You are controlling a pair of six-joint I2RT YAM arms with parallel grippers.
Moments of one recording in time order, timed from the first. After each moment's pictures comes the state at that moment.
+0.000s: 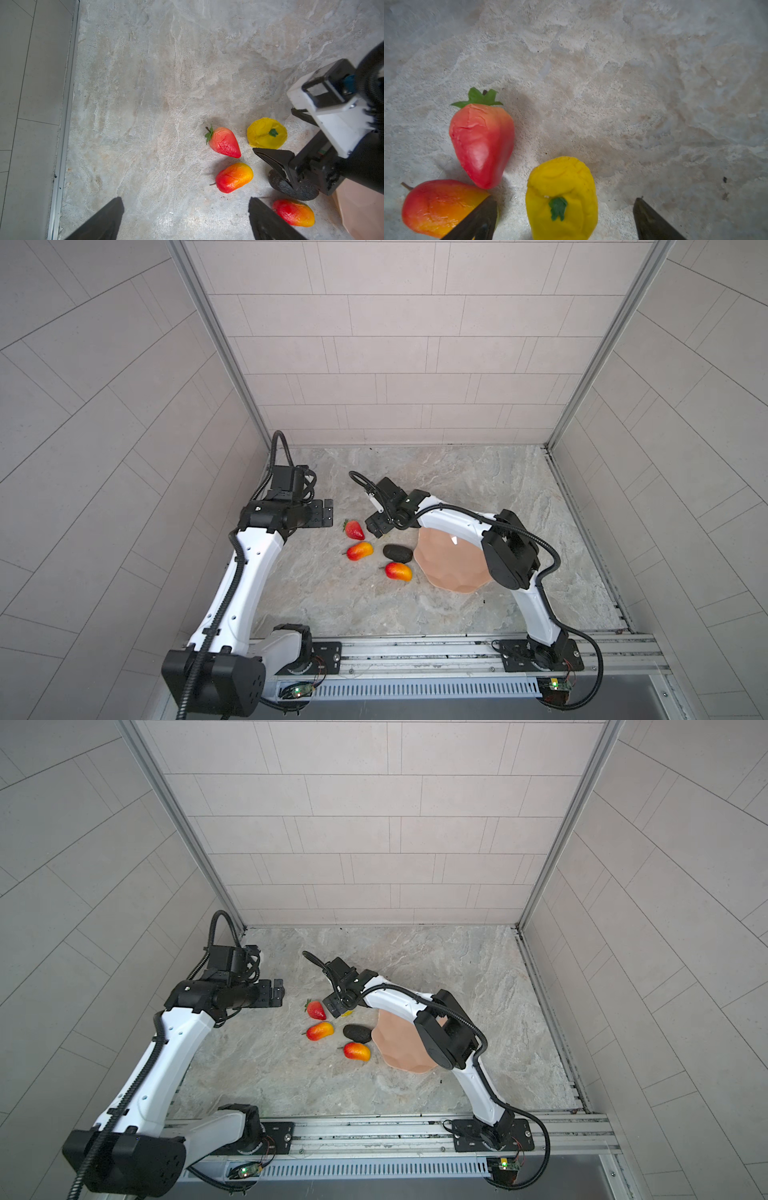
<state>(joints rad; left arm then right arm) -0.06 1.14 1.19 -0.98 -0.01 -0.09 0.81 2.20 1.80 -0.59 0.10 0.11</state>
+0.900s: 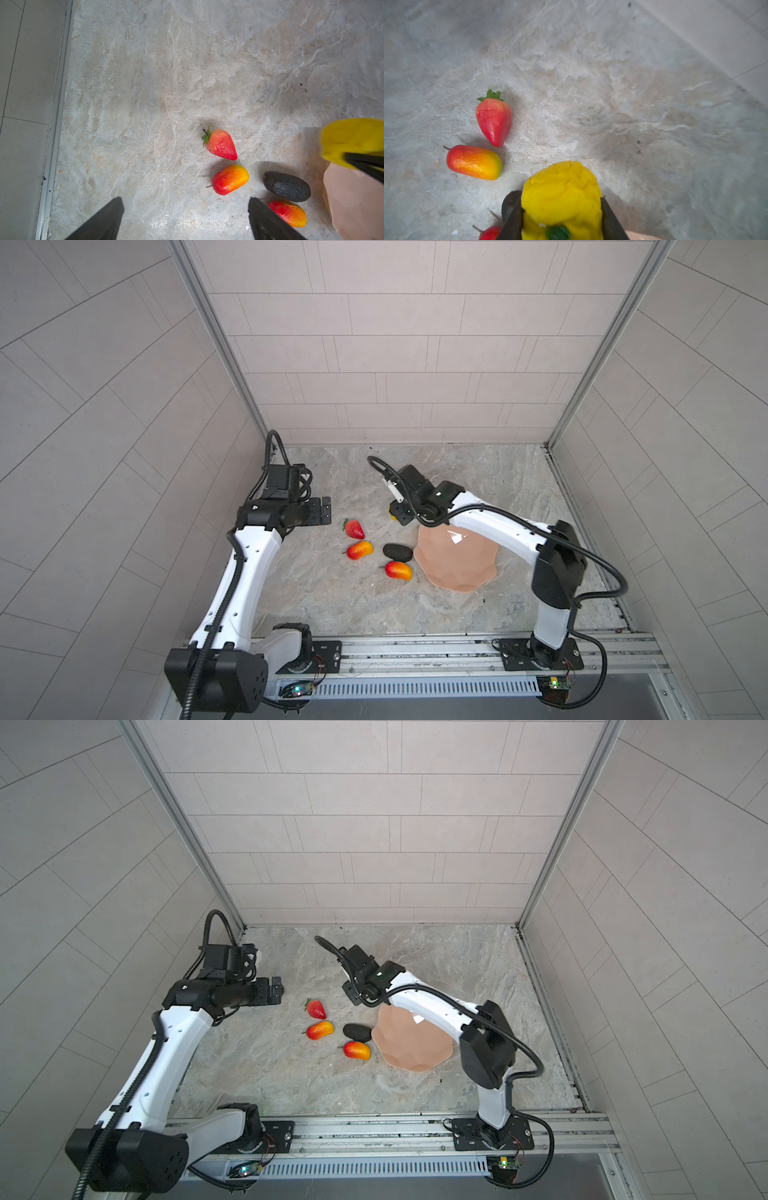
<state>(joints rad) -0.02 1.16 1.19 -0.97 0.06 -0.08 0.79 1.73 1.58 -0.68 0.21 0.07</state>
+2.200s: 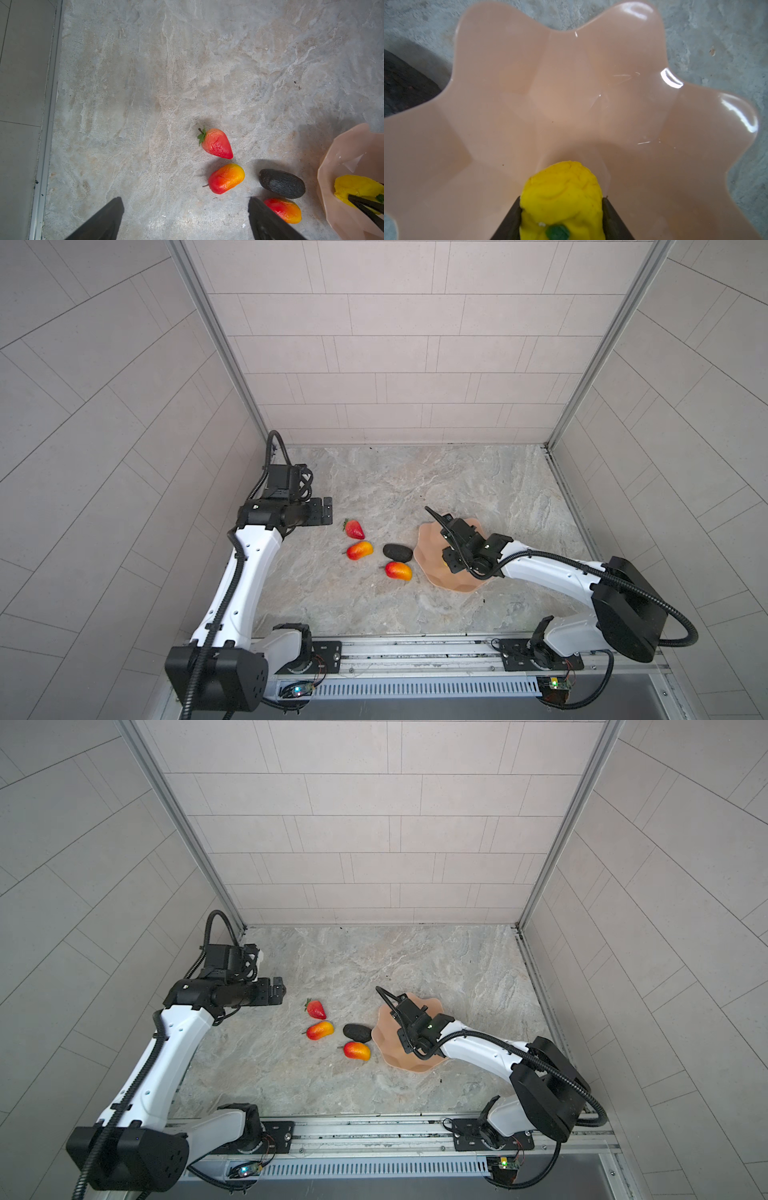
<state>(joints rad) -0.02 1.16 1.19 -0.97 0.08 -0.08 0.74 1.41 0.79 -0.48 0.25 0.30</state>
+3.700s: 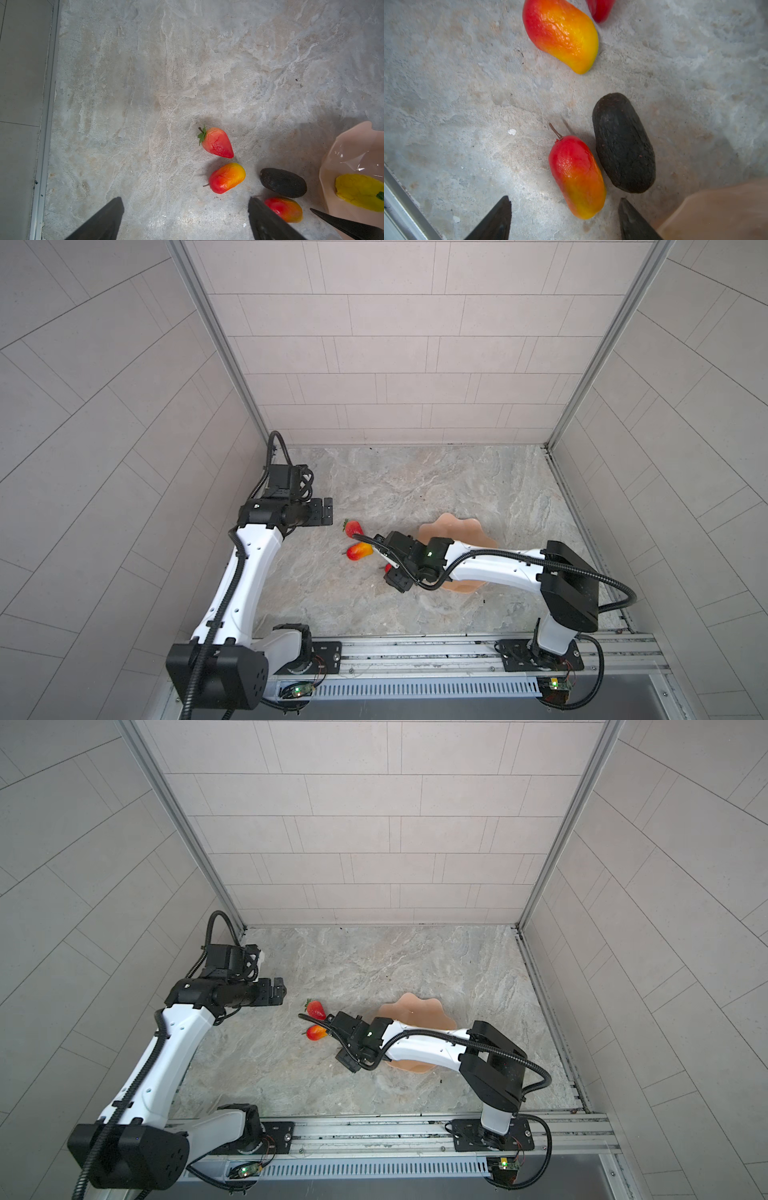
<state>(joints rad) -0.02 1.17 1.19 -0.97 0.08 -0.07 1.07 1.77 1.23 -0.57 0.15 0.13</state>
